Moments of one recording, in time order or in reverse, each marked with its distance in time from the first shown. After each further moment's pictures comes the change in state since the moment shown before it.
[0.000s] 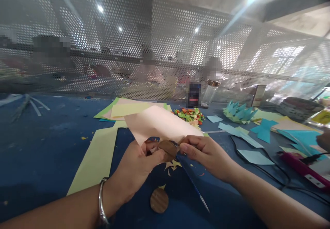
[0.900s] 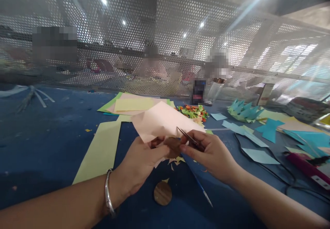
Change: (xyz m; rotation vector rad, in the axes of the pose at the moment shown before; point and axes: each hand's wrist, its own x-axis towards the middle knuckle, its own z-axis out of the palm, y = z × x) left_hand -0.002 -0.009 0.004 -0.127 0.090 0.027; right_hand 0.002 -0.013 0.021 0.077 0.147 0.063
